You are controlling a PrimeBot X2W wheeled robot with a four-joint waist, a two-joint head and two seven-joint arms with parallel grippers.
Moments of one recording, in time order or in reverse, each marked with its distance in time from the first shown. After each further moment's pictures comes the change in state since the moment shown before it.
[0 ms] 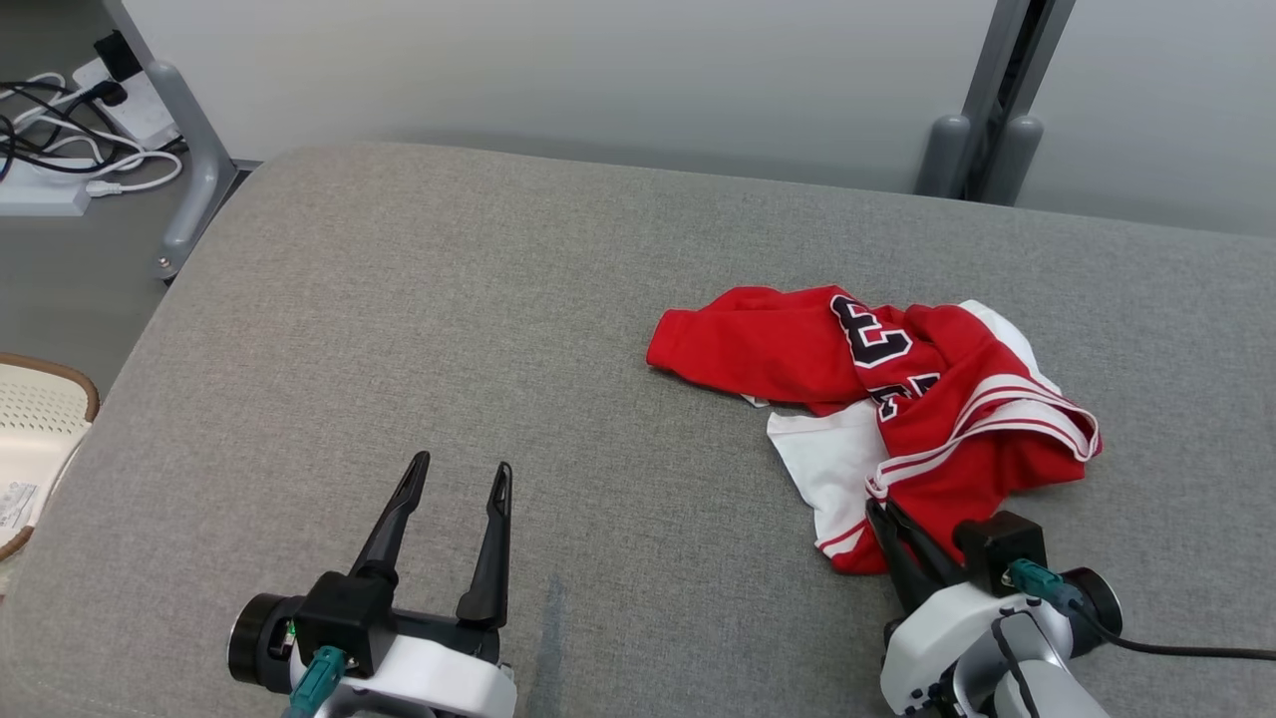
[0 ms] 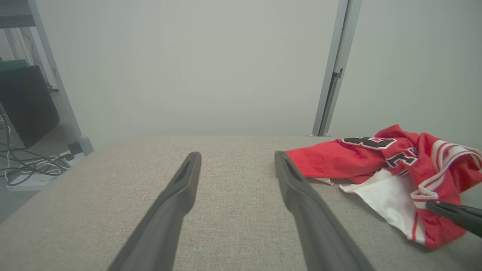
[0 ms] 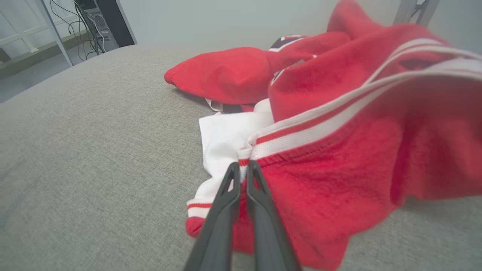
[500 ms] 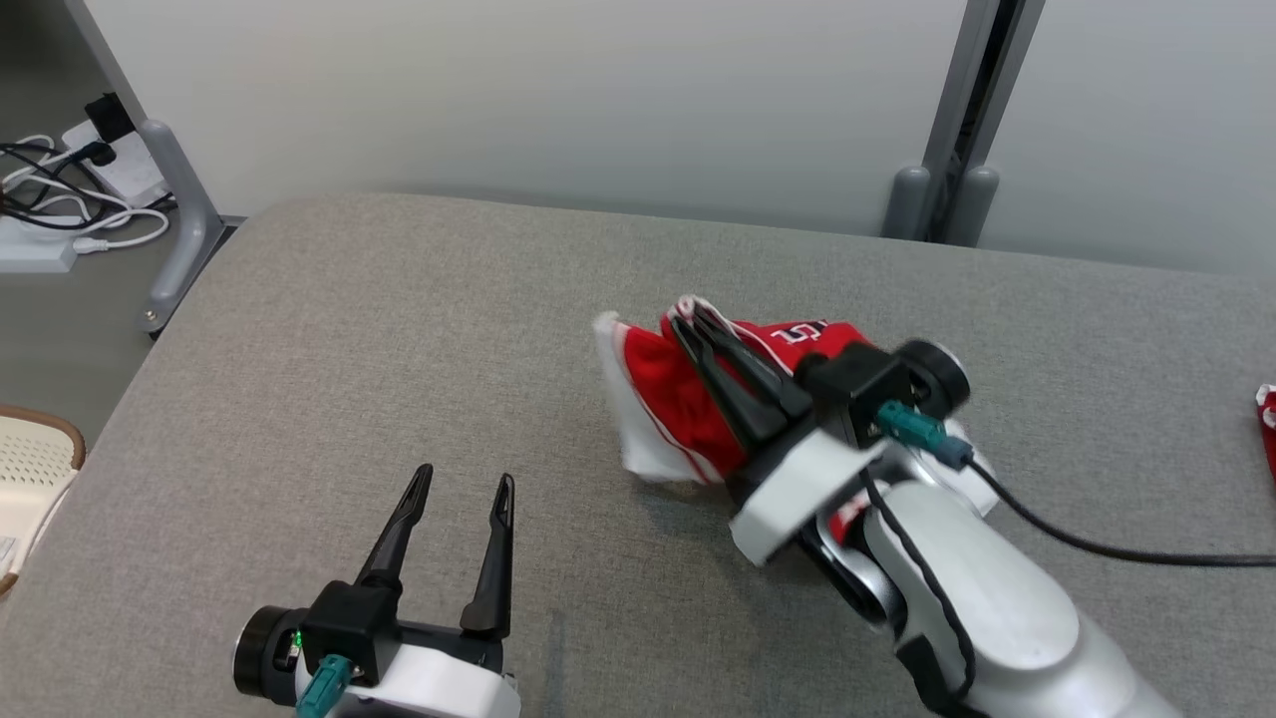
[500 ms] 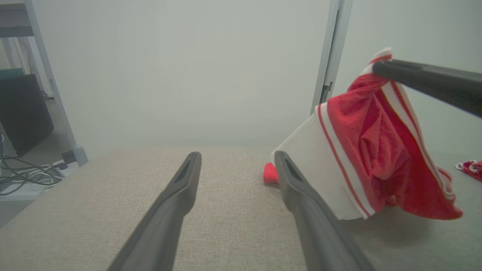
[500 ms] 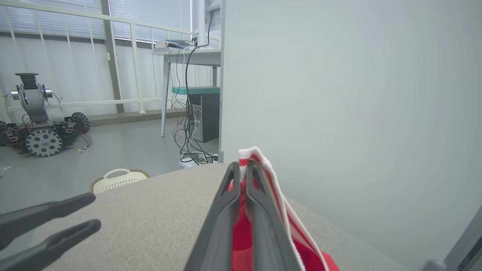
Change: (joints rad) left arm 0.012 0.000 -0.010 0.008 -0.010 0.013 0.000; right arm -0.311 0.000 0.334 -0.158 0.127 0.000 -0.018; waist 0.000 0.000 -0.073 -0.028
